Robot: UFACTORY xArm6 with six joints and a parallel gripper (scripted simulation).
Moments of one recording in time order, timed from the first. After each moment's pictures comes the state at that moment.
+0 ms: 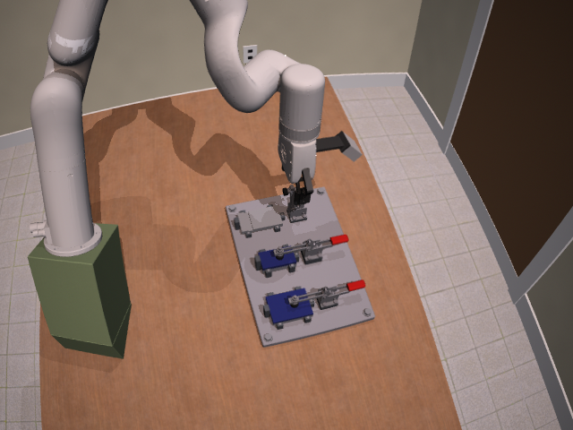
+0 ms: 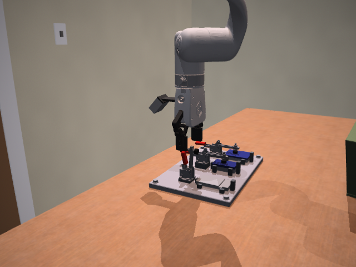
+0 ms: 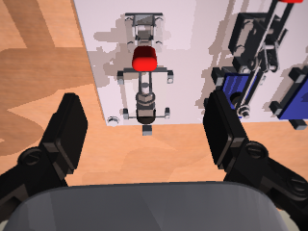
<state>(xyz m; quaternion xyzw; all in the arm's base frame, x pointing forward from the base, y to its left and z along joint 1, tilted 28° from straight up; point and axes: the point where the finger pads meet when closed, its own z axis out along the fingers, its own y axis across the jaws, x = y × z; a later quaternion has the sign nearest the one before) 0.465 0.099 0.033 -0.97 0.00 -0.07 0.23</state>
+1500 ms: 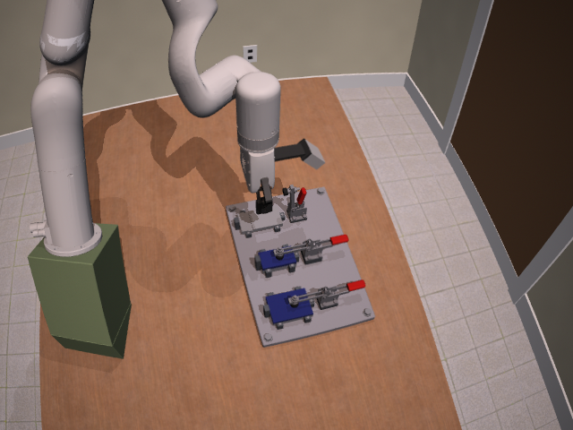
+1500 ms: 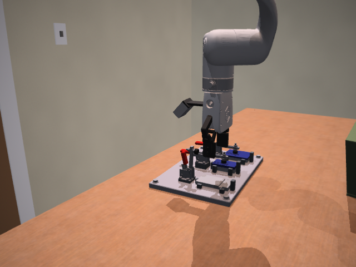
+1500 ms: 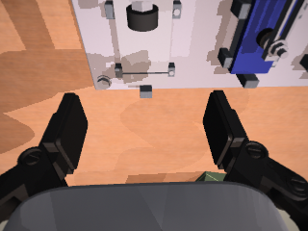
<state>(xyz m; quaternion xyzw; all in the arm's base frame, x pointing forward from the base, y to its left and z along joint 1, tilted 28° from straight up) 0.390 0.104 0.018 -0.97 0.00 -0.07 0.23</state>
